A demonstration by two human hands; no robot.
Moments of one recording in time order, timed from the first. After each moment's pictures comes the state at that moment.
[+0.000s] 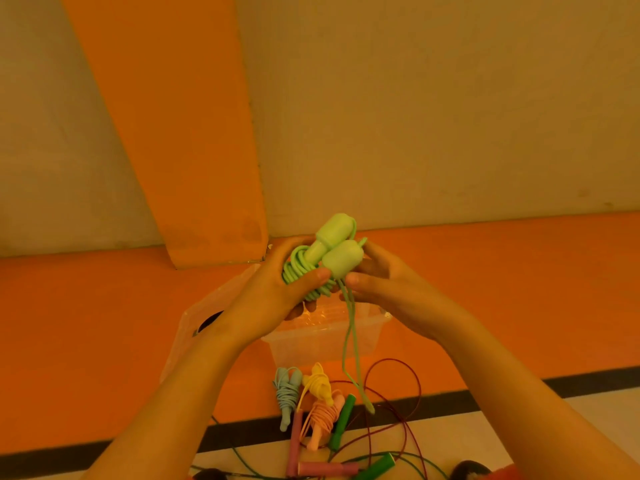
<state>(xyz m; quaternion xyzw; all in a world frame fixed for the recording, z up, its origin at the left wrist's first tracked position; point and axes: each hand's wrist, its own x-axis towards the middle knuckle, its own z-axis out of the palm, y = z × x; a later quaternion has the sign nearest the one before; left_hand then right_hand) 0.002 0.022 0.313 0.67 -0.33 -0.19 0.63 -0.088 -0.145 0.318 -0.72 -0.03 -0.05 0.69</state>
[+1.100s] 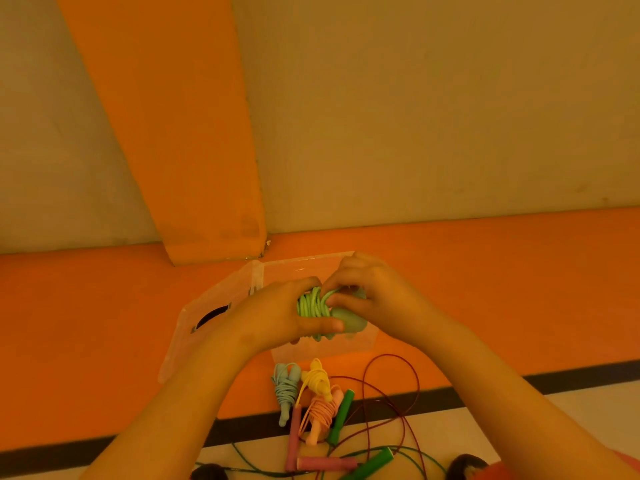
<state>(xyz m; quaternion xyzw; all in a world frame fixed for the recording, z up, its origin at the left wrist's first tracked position) 0.003 0.028 0.300 0.85 -0.40 -0.19 0.29 -0.077 -0.140 0.304 -0.95 -0.13 -0.17 0.23</state>
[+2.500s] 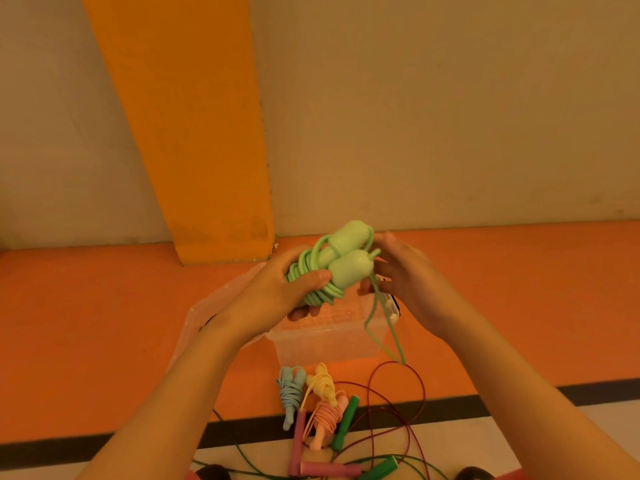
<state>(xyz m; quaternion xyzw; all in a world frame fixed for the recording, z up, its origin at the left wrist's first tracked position) 0.006 0.036 0.315 0.65 -0.37 -0.23 0.62 -0.081 -0.145 0.321 -0.66 0.01 -0.13 0.74</state>
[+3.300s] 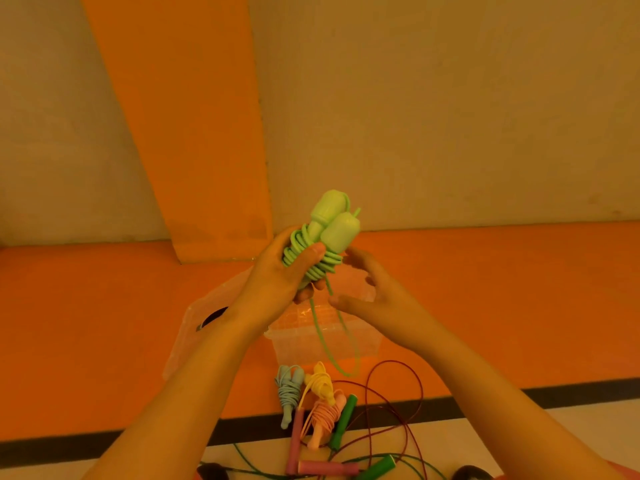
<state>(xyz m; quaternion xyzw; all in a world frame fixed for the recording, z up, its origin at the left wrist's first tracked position) 0.005 0.020 0.317 0.63 -0.29 -0.15 0.71 -0.080 -0.129 0.292 -0.87 0.03 -0.14 0.48</state>
